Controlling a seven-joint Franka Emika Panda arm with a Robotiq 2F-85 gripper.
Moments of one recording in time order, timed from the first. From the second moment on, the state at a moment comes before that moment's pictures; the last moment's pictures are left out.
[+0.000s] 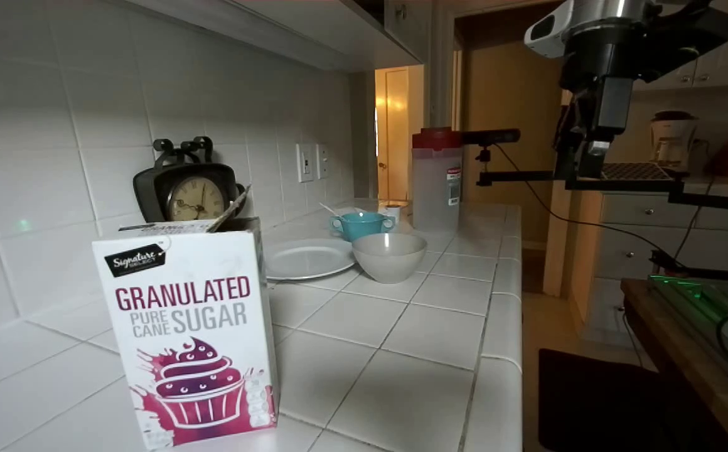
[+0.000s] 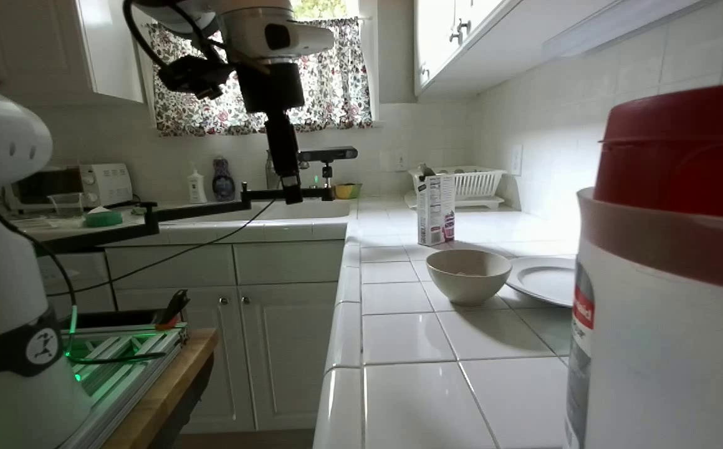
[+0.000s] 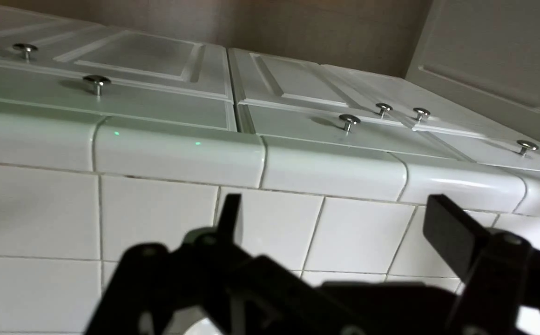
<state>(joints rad) 0.19 -0.77 0.08 -2.84 0.21 2.22 0.02</state>
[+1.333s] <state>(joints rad) 0.03 -0.35 -0.17 -2.36 -0.06 2.22 -0.47</state>
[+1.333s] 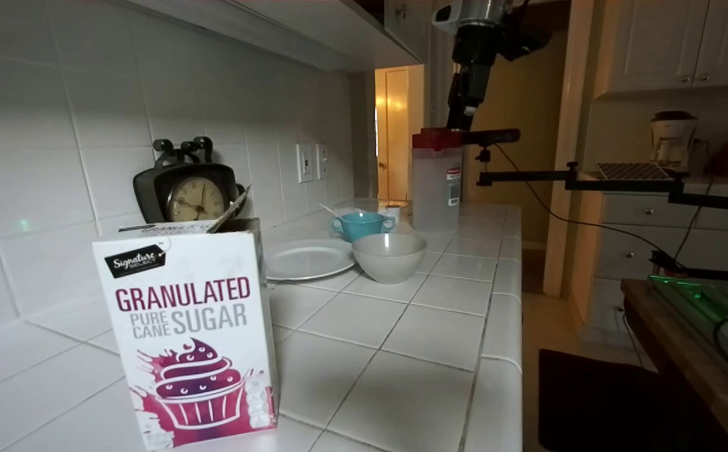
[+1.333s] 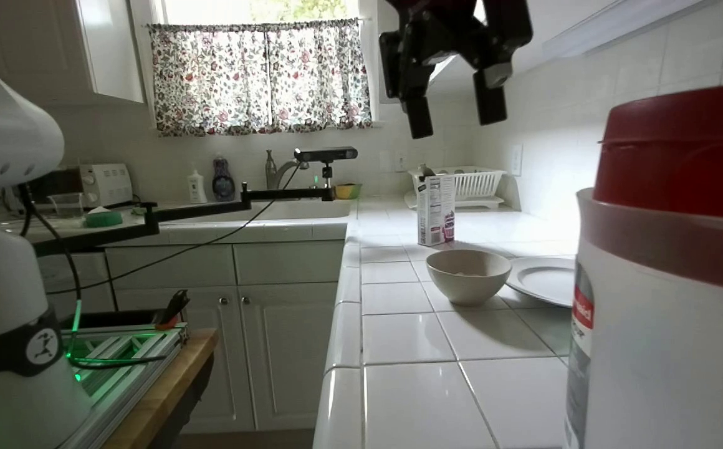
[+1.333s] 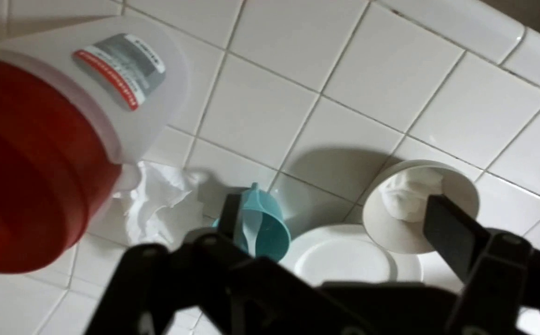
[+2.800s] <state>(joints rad) -0.07 -0.22 -0.17 -2.16 -0.21 2.18 -0.54</state>
